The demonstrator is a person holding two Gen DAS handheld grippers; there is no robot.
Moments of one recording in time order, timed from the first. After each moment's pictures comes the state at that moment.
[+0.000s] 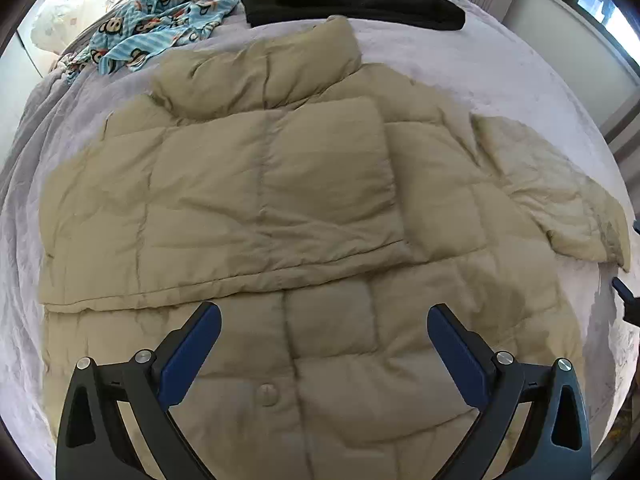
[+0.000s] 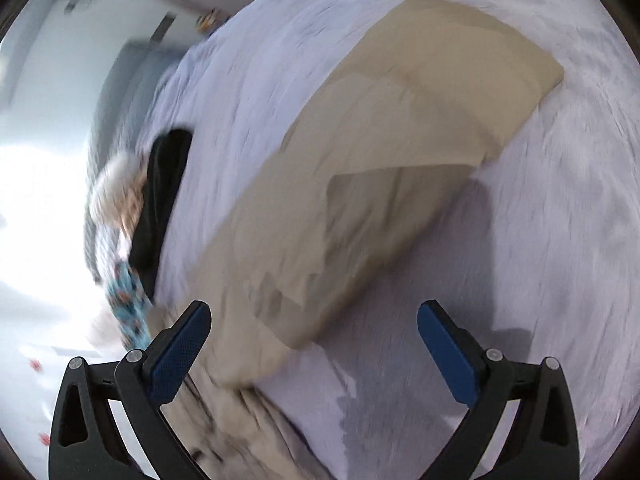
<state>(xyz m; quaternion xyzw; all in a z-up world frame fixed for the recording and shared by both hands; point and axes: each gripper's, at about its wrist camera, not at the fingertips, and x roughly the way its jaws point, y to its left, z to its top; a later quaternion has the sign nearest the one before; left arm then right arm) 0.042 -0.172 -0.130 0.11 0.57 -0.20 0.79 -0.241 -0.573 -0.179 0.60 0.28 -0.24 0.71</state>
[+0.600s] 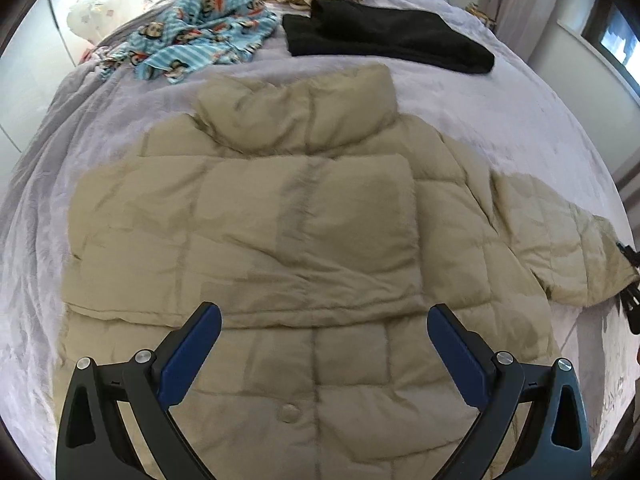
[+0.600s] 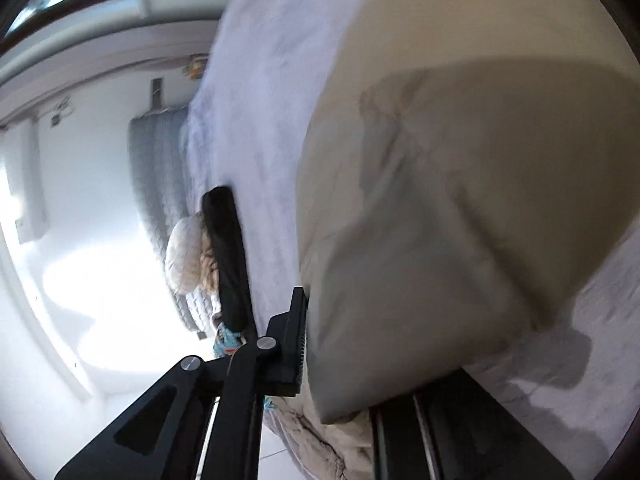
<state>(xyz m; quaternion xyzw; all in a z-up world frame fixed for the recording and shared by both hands) 0.063 -0.149 -0.100 0.07 0.54 -0.15 0.83 -0.179 -0.623 -0.203 0.75 0.16 -0.14 0.63</state>
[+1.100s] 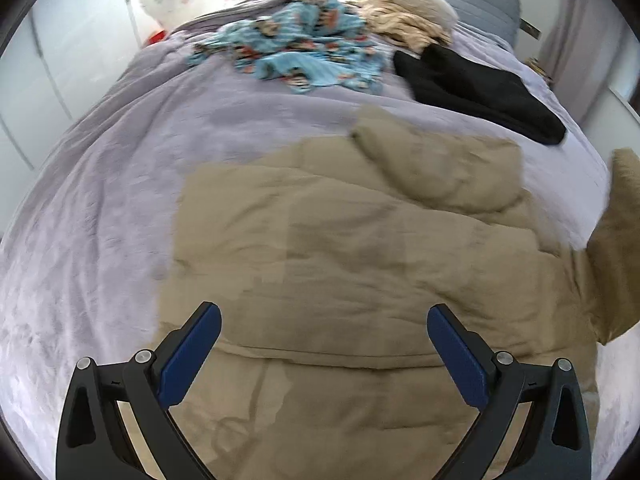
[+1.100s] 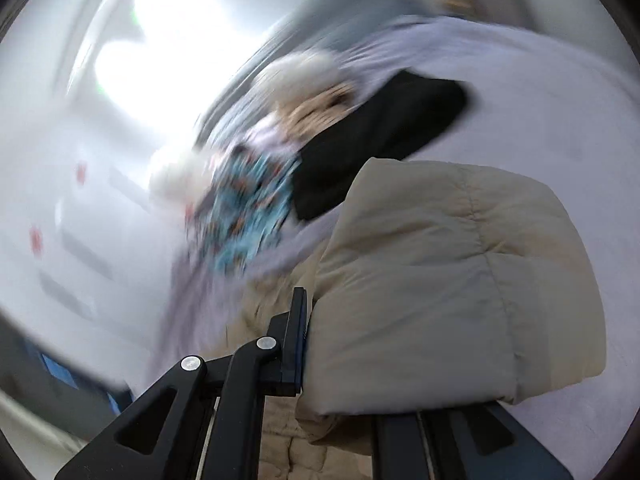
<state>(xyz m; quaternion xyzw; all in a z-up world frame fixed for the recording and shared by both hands) 0.112 -0.002 -0.097 0.01 0.50 -0.07 0.86 0.036 -0.390 -0.017 0.32 0.32 0.03 0.89</state>
